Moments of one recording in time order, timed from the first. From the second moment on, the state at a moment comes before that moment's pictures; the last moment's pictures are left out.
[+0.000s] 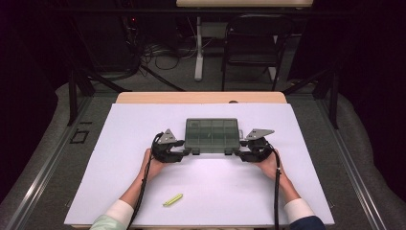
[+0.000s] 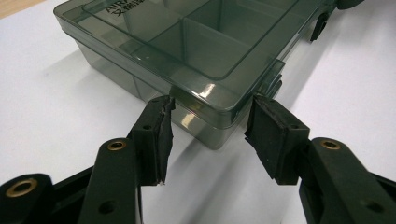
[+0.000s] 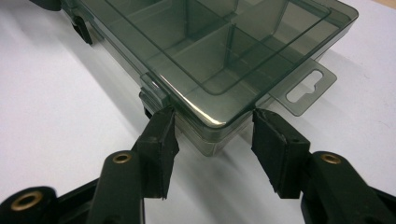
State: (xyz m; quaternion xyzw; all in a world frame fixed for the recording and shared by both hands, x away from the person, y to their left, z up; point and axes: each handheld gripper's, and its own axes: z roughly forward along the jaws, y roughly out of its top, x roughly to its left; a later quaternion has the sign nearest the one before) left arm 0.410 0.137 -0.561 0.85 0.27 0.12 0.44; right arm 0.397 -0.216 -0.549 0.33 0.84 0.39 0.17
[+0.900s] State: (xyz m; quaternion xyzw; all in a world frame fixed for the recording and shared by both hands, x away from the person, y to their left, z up) left arm 0.409 0.136 -0.560 0.85 0.27 0.12 0.44; right arm 0.394 -0.213 -0.548 0.33 0.84 0.39 0.18
